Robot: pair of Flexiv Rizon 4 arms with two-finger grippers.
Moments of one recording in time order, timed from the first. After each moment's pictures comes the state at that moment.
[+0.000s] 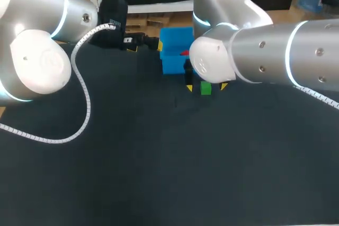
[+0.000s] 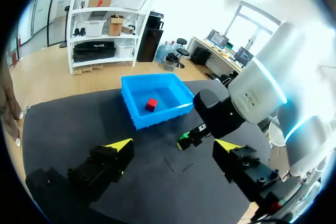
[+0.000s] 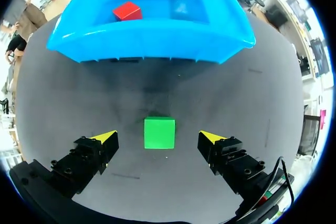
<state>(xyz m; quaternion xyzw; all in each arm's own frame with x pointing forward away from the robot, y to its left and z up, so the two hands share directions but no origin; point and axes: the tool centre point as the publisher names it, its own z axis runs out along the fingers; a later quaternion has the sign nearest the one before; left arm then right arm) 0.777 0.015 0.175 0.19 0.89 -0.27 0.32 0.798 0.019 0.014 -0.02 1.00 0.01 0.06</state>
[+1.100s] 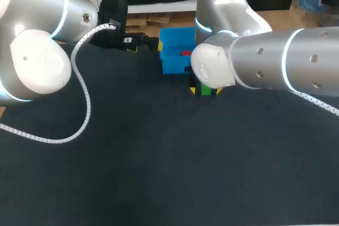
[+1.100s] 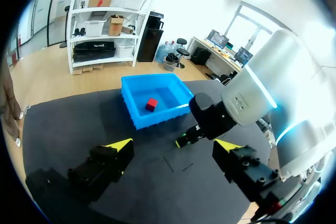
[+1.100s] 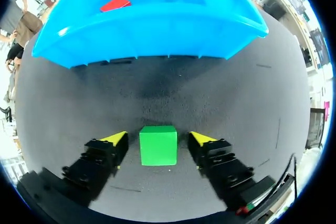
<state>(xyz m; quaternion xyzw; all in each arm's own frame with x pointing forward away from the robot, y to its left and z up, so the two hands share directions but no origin) 0.777 0.015 0.175 0.19 0.89 -0.27 0.32 0.806 0.021 -0.005 0.00 1.00 0.02 0.06</state>
